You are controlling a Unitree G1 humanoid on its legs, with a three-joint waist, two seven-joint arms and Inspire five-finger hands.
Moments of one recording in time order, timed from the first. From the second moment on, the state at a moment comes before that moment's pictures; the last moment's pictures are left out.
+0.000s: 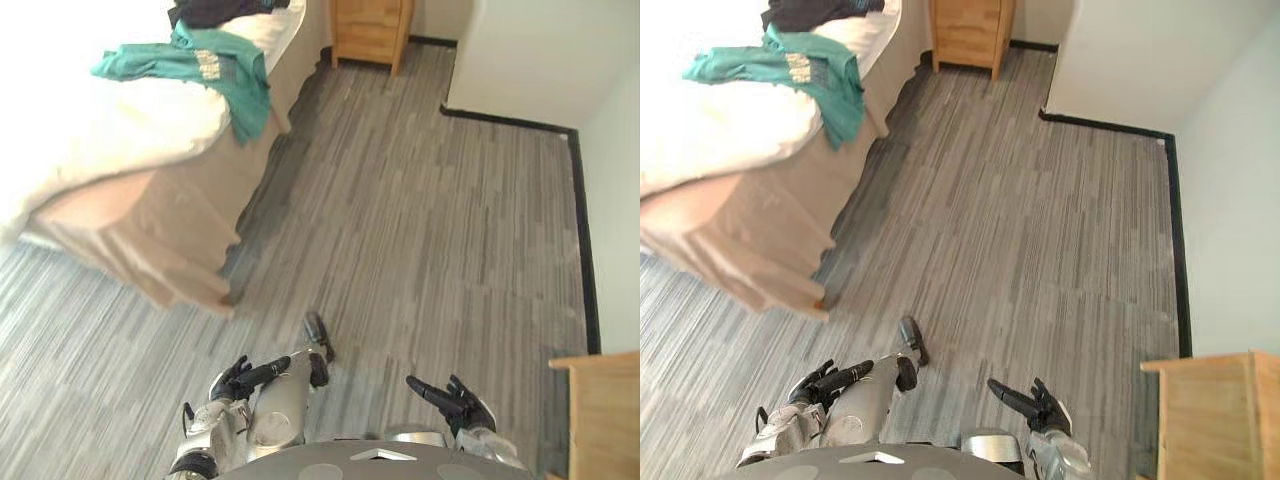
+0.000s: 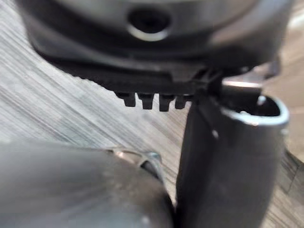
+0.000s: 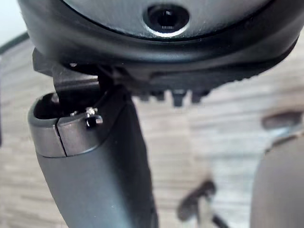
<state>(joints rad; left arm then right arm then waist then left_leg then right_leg) 0.01 0.10 0.13 0.97 -0.26 0.00 -0.07 0.13 -0.11 -0.29 1.00 0.19 -0.11 0.19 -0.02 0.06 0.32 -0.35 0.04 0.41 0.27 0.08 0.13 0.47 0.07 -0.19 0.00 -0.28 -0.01</state>
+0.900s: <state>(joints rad) 0.10 -0.01 0.28 1.01 -0.26 0.04 0.01 0.06 -0.10 -0.21 1.00 0.12 -0.07 0.15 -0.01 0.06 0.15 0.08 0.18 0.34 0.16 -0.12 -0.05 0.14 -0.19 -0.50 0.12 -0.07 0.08</state>
